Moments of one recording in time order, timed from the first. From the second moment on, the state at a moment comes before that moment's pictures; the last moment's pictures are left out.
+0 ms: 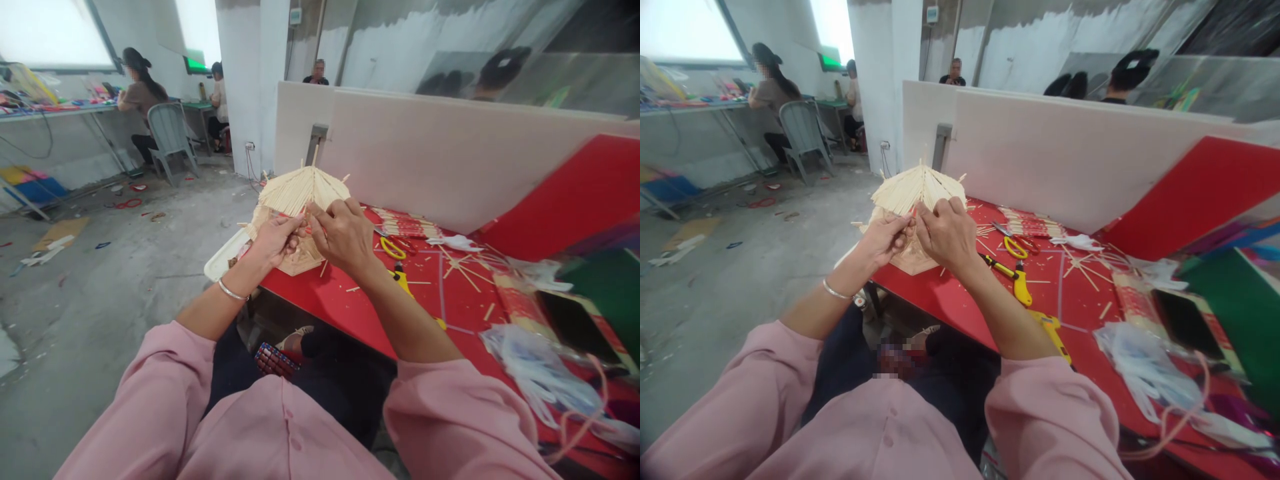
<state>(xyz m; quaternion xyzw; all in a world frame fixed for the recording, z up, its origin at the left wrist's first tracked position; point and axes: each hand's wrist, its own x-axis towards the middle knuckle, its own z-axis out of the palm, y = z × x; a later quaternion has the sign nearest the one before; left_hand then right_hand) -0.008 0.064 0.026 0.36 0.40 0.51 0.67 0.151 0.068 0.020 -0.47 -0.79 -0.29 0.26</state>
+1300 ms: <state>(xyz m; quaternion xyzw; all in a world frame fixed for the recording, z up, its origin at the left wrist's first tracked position) -0.019 0.065 0.024 0.32 0.39 0.50 0.71 0.146 0.069 0.025 -0.48 -0.80 -0.29 0.23</state>
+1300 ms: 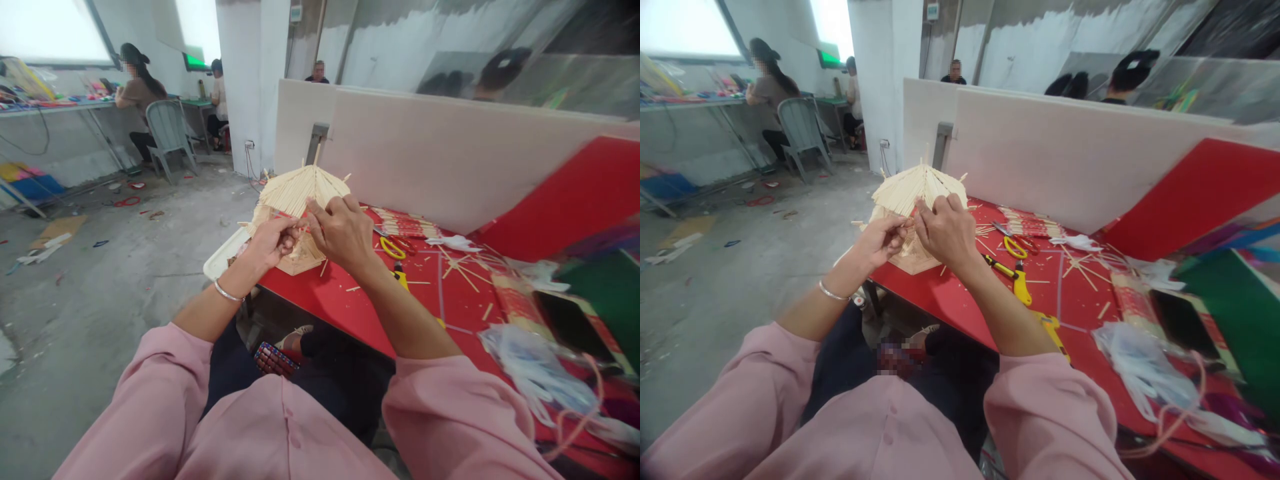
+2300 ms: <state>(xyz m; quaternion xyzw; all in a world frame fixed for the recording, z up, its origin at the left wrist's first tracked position) -0.019 0.066 0.019 0.34 0.37 0.52 0.69 0.147 0.071 0.022 -0.48 -0.79 -0.29 0.23</state>
